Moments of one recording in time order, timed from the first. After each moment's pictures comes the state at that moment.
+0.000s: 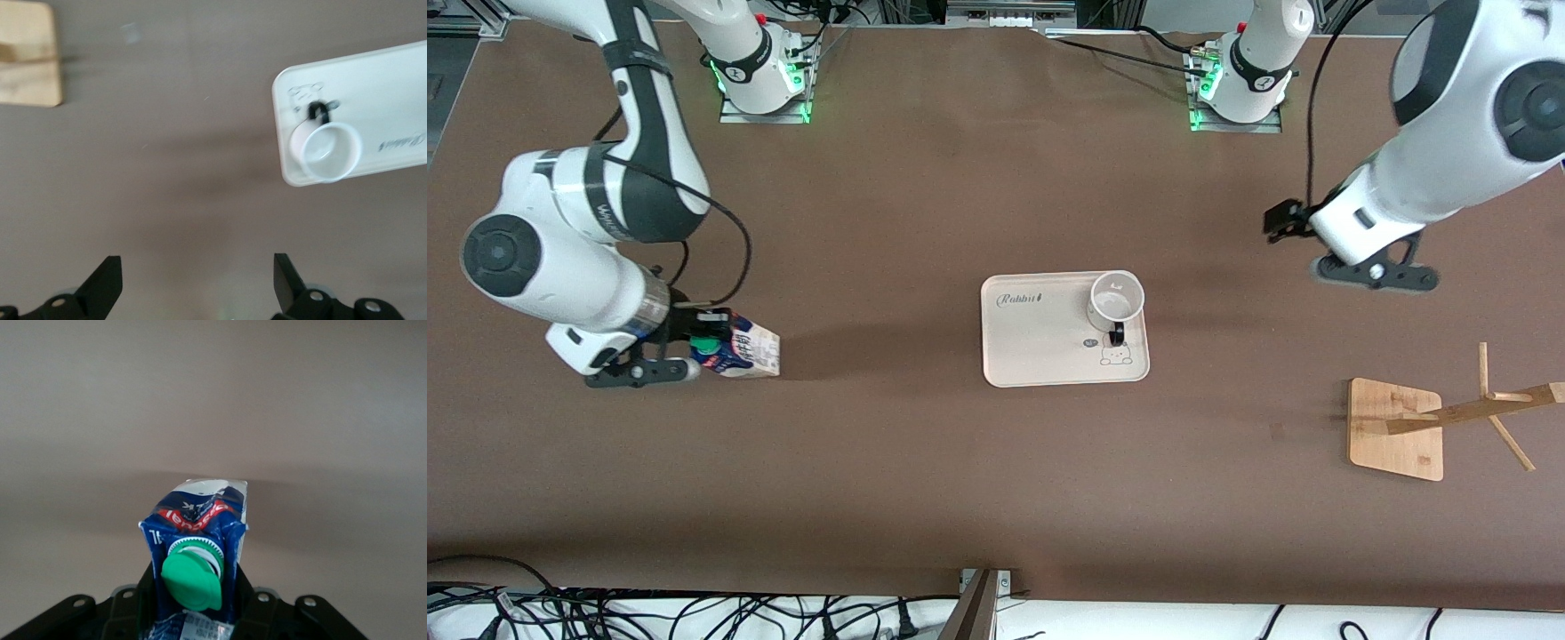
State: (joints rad) left arm -0.01 0.16 -0.22 -1.67 -0.03 1.66 -0.12; right arm 0.39 0.35 -0.32 -1.68 0.13 1.93 -0.06
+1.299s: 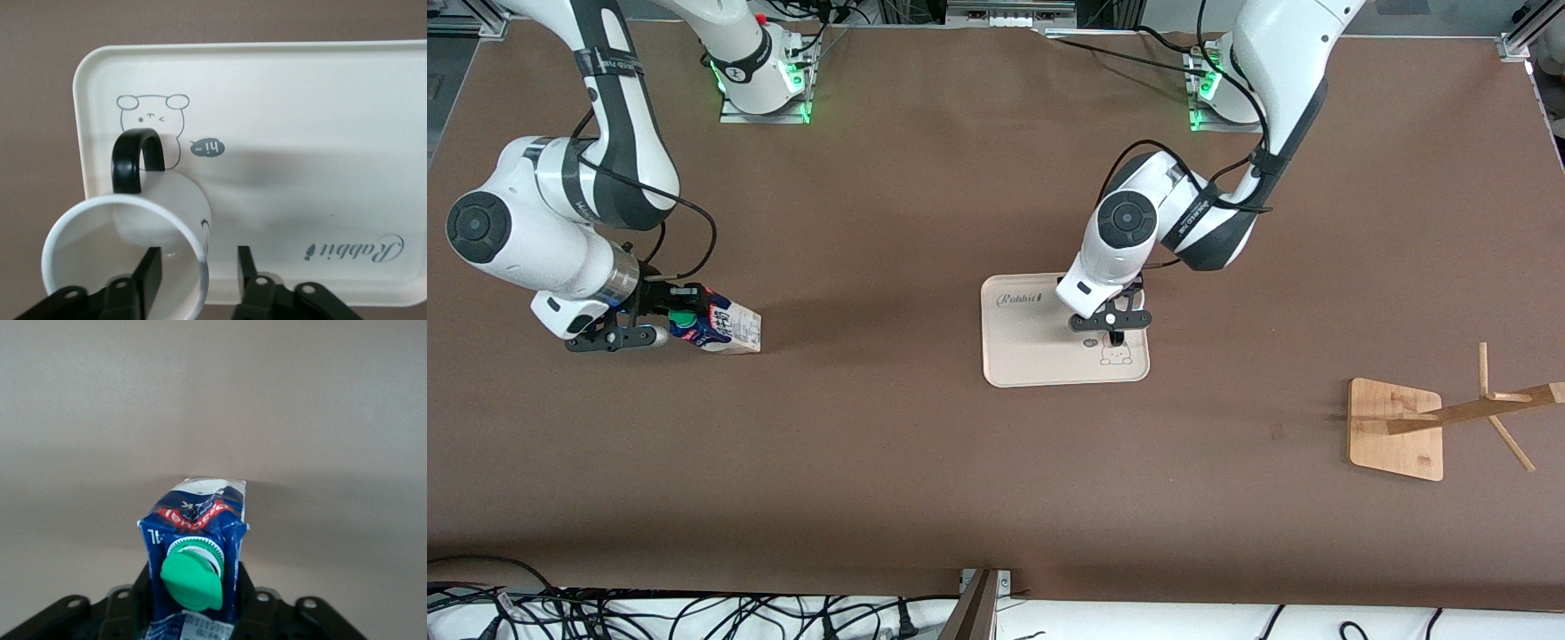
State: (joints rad) left arm -0.28 0.54 -0.33 -1.84 0.18 2.26 -0.77; right arm 0.41 0.26 -0.39 -1.95 0.18 2.12 -0.16
